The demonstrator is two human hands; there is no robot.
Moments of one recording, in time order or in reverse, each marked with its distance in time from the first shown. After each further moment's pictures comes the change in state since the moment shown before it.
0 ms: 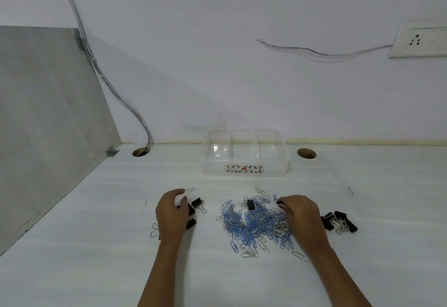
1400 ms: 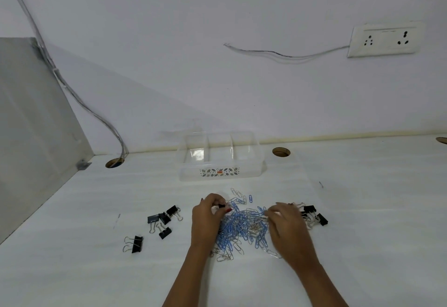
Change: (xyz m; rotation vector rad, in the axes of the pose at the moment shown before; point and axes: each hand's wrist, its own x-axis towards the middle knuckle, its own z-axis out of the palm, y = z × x) left_hand -0.051 0.059 0.078 -0.209 -0.426 0.130; right_hand -0.039 0.015 -0.008 -0.068 0.143 -0.045
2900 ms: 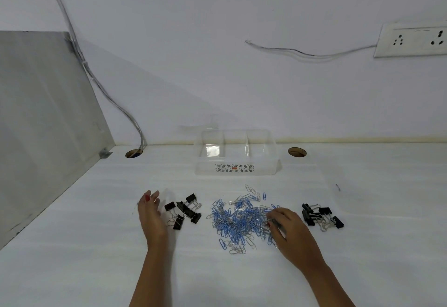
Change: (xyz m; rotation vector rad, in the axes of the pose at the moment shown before) left_hand -0.008 -0.028 -0.101 -0.625 0.625 -0.410; right_hand -0.003 -0.015 0.001 0.283 -0.240 0.115
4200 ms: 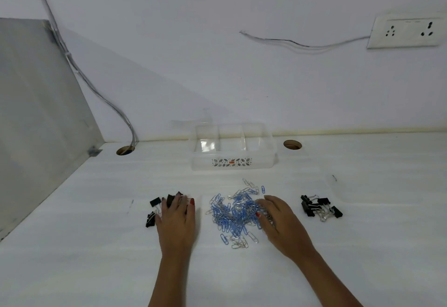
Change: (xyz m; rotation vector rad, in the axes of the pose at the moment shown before) left_hand -0.007 -0.048 0.003 1.196 -0.318 0.430; right_hand 0.006 -0.015 0.012 -0.048 -0.076 0.045
